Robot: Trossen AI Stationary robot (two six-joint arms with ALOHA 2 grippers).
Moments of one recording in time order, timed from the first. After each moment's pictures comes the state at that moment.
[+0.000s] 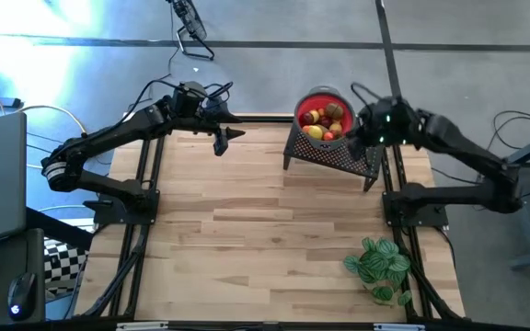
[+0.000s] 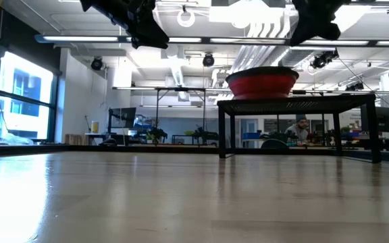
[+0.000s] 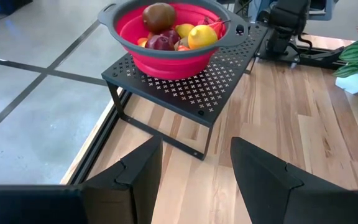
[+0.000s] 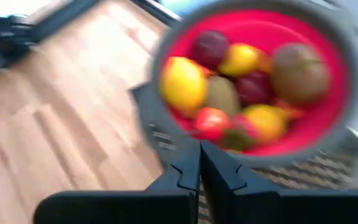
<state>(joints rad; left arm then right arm) 0.55 1.23 1.18 -0.39 0.27 0.15 -0.53 0.98 1.17 -0.92 0.03 0.29</state>
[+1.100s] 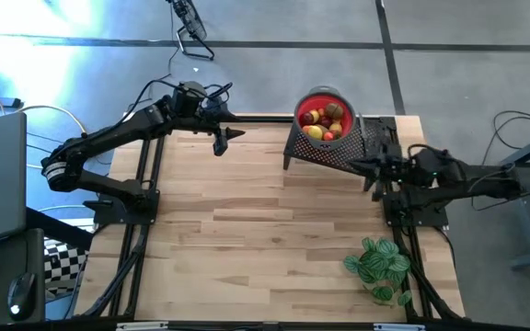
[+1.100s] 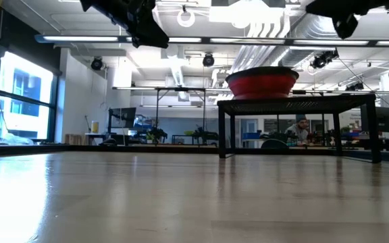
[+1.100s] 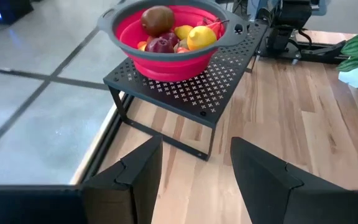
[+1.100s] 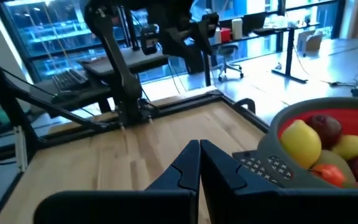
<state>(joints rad) 0.55 1.23 1.18 -0.39 0.27 0.19 0.04 0.43 0.59 -0.26 0.31 0.21</state>
